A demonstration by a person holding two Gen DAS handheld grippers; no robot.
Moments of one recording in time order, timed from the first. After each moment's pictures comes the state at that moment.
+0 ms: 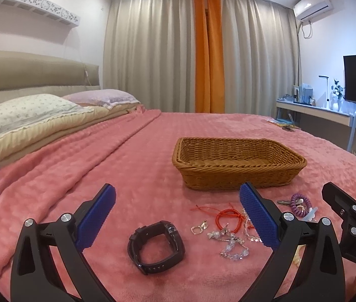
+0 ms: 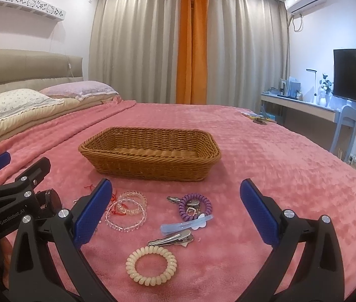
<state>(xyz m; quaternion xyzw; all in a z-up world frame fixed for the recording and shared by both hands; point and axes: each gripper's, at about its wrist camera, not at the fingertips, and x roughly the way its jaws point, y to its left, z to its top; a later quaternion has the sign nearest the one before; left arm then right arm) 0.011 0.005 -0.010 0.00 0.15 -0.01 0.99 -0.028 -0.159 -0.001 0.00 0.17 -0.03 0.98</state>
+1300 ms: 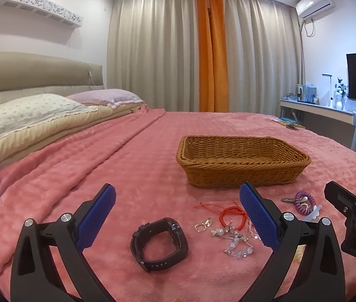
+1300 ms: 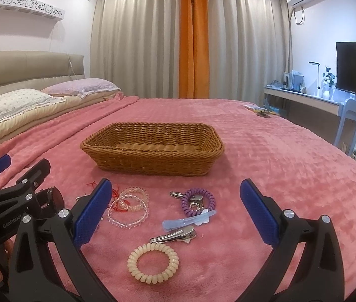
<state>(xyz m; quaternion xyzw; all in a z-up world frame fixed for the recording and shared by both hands) 0.008 0.007 -0.010 0.00 0.15 0.00 0.99 -0.024 -0.164 -0.002 0.01 0.19 -0.02 0.98</state>
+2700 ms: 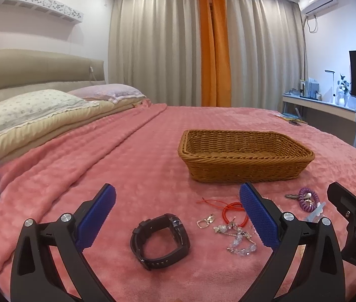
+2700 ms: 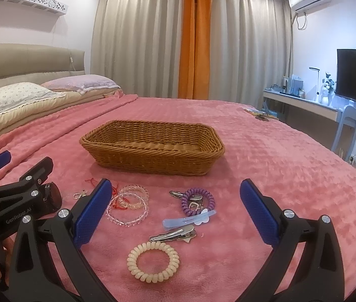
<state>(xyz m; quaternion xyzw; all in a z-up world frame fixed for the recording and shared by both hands) 0.014 0.008 -0.016 0.01 0.16 0.01 0.99 -0.027 -0.156 -0.005 -0.01 0.18 -0.03 0.98</state>
